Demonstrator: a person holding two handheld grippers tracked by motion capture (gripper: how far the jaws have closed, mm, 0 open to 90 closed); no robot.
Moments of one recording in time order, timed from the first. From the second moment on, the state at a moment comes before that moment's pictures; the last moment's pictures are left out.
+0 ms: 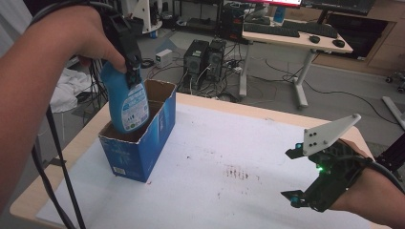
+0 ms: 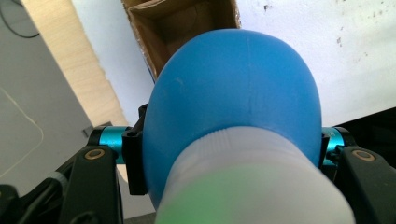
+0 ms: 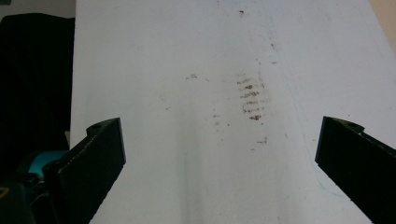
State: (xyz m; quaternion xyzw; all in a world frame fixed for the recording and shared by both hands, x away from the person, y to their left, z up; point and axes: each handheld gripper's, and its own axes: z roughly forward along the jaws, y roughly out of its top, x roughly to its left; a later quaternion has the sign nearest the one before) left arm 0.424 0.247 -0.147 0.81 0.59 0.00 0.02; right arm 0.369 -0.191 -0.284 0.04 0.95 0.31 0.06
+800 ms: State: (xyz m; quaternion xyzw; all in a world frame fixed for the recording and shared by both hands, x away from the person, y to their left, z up) left arm 0.443 0.249 -0.260 0.92 0.38 0.00 0.01; right arm 0.372 -0.189 -0.292 0.05 0.96 0.28 0.07
